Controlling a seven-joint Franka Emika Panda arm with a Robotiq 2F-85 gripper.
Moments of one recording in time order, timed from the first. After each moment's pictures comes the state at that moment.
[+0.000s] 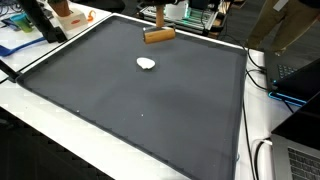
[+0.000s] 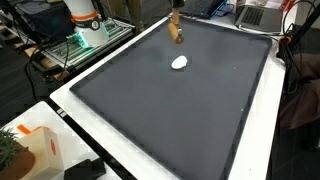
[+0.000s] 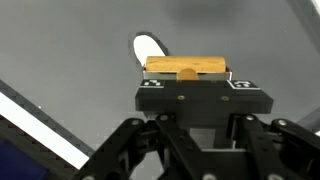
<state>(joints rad) 0.16 -0.23 0.06 -2.32 -0.01 2.18 -0.63</state>
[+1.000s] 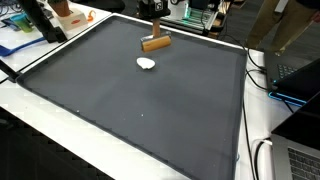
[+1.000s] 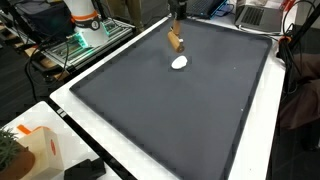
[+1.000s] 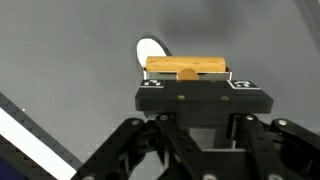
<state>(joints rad) 0.15 -0.12 0.05 -2.27 -0.03 2.19 -0.70</state>
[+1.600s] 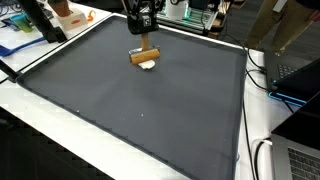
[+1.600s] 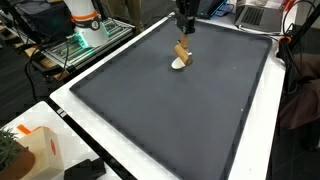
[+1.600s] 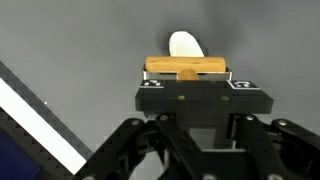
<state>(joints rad) 0.12 0.00 0.05 -2.24 -0.11 2.34 -0.71</state>
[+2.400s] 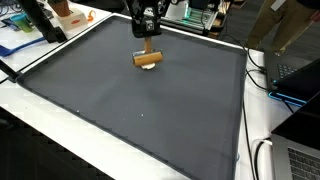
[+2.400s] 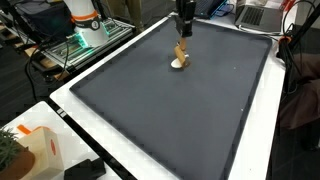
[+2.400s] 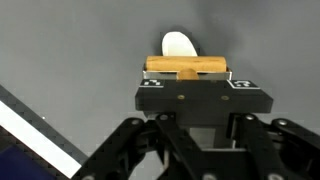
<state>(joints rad) 0.11 0.01 0.07 -2.28 -0.12 2.38 -0.58</state>
